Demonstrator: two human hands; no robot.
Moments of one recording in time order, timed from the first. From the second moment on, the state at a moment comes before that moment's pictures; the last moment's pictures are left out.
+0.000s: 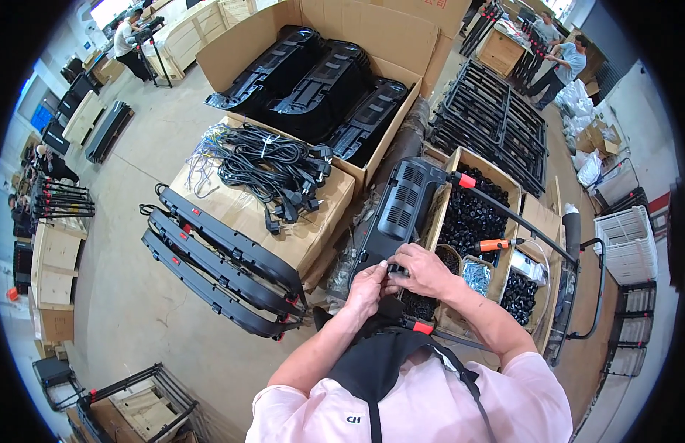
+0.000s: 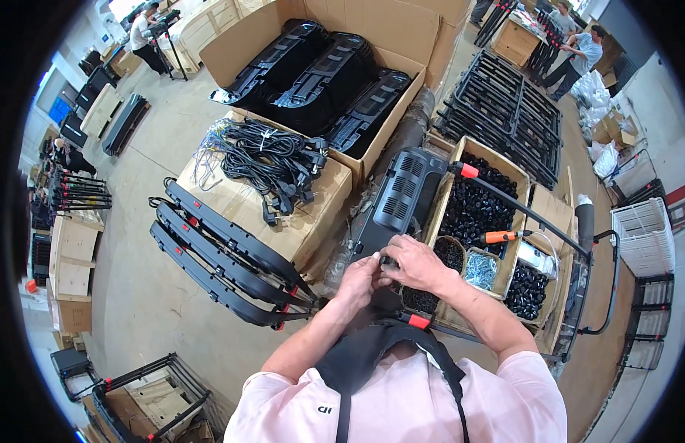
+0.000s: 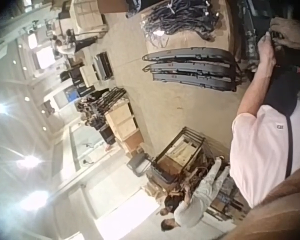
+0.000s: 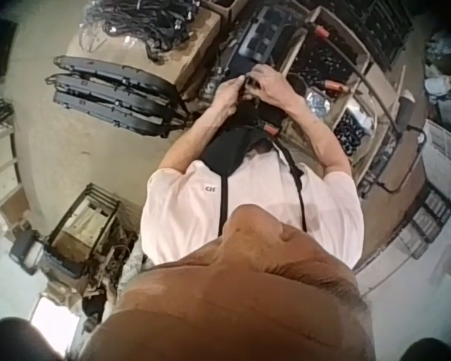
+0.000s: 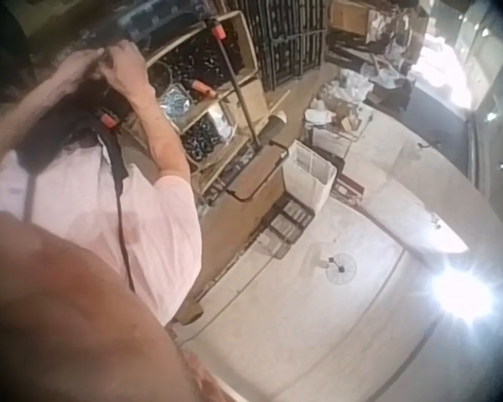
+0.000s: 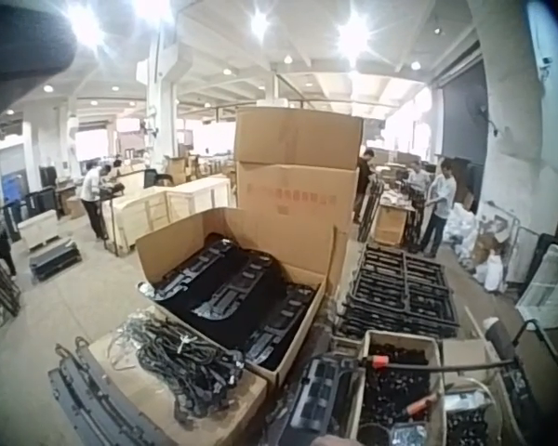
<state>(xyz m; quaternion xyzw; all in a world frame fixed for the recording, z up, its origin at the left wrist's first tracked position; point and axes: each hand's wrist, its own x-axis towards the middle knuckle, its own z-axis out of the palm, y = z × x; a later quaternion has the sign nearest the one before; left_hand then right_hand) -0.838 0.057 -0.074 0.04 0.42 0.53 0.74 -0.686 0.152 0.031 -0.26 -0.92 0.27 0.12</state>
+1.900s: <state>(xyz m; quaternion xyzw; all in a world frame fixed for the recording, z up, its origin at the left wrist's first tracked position) -0.754 0.038 -0.059 0.12 0.48 0.42 0.76 -0.503 0.223 -0.156 -0.49 -0.85 0.16 -0.04</state>
